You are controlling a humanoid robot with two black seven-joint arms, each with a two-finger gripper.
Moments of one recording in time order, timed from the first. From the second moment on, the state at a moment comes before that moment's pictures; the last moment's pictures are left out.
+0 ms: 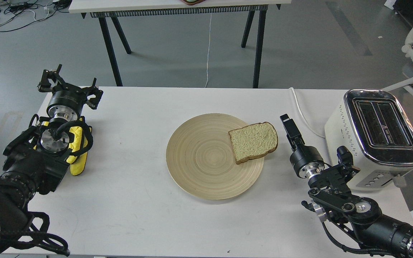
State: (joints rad) left arm -0.82 0.15 -0.67 -0.17 -0.56 -0.49 -0.21; right arm 0.53 -0.21 0.31 0.81 -0.67 -0.49 0.49
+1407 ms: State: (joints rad) left arm -0.82 0.15 -0.67 -0.17 -0.56 -0.49 -0.21; right arm 0.60 -0.34 0.43 0.99 -0.67 -0.49 0.49
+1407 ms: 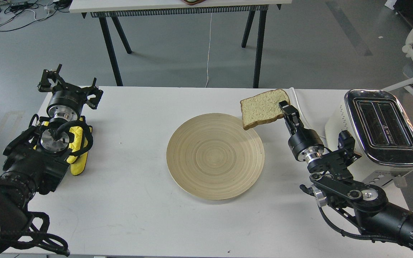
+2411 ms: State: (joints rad) left arm -0.82 0.15 -0.67 -0.17 -0.56 -0.49 -0.21; right arm 0.45 -1.13 0.40 1.30 -0.68 -0.49 0.49
